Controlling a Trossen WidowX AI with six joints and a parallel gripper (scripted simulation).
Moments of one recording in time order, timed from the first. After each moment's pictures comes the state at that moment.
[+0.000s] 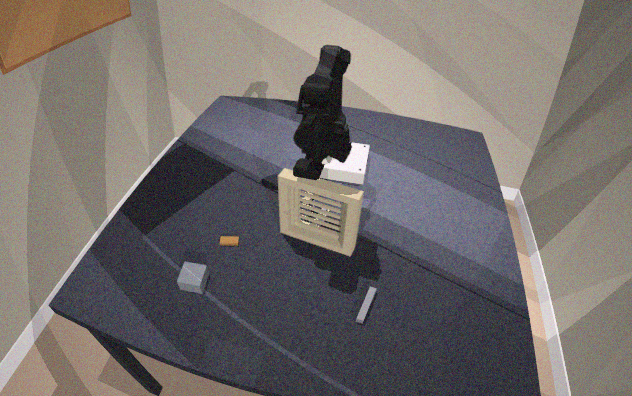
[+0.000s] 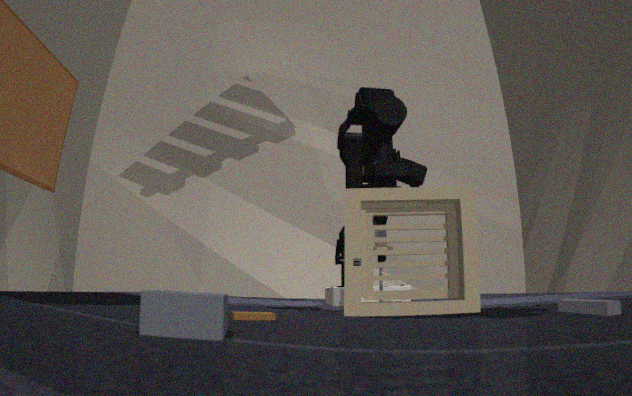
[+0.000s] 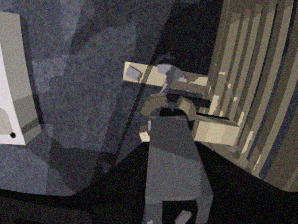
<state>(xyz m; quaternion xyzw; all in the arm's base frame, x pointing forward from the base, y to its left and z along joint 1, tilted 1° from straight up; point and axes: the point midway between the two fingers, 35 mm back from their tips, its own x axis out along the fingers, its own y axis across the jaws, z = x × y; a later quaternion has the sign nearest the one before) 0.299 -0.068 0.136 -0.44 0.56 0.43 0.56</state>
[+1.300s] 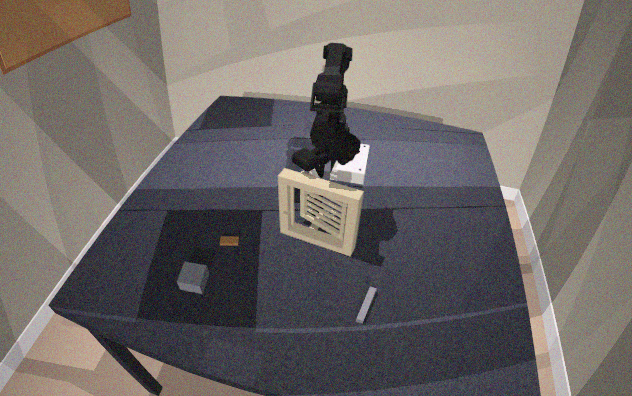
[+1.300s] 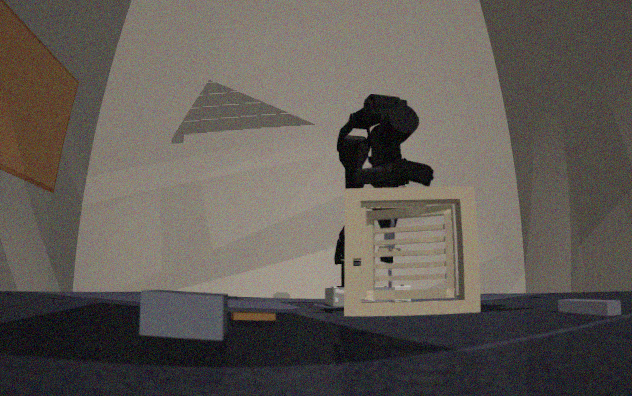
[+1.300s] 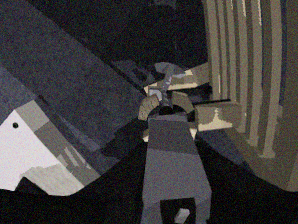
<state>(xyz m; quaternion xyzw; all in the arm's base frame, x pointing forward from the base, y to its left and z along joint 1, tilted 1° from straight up) 0.278 -0.040 0.136 -0.27 0.66 0.26 0.66</state>
